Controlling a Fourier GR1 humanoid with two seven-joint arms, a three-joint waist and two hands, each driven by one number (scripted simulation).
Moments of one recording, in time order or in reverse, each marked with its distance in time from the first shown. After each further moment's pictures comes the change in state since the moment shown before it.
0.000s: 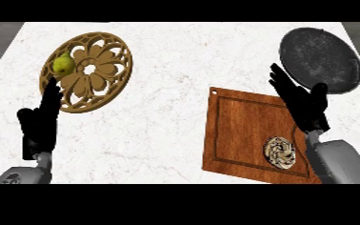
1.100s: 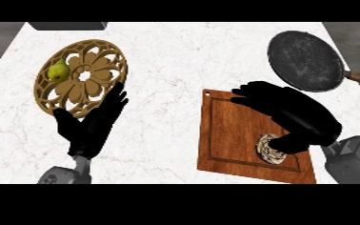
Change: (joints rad) left arm -0.014 -0.149 -0.164 -0.093 0.216 -0.304 0.088; right arm -0.127 -0.362 0.379 -0.335 0.756 0.112 -0.321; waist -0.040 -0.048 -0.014
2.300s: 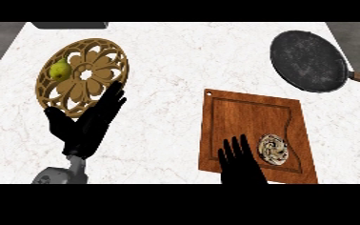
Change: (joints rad) left arm 0.007 -0.002 0.037 -0.035 0.011 -0.044 0.036; right arm 0.096 0.278 0.454 -0.250 0.514 0.824 0.975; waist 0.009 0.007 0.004
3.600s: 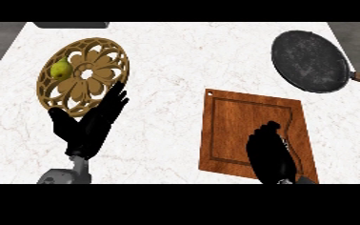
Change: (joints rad) left arm 0.011 -0.071 0.049 -0.012 -0.077 -0.051 0.027; right arm -0.009 -0.153 -0.110 0.176 0.301 -0.196 -0.305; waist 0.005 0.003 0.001
